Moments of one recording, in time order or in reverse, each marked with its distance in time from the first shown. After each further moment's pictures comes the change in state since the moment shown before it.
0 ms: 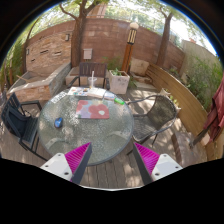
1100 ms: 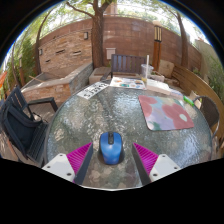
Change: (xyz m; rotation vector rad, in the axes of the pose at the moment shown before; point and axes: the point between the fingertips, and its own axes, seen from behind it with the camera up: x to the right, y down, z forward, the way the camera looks) arm -0.371 -0.011 0.322 0.066 -0.222 -0.005
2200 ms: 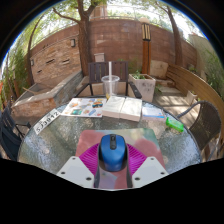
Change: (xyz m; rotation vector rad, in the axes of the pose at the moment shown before) arm 0.226 -0.134 0.109 0.048 0.007 0.068
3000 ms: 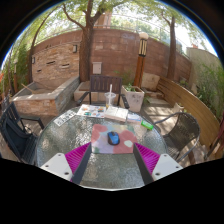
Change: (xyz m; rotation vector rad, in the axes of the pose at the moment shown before) arm -0.026 0.007 -0.263 0.078 0.117 -0.080
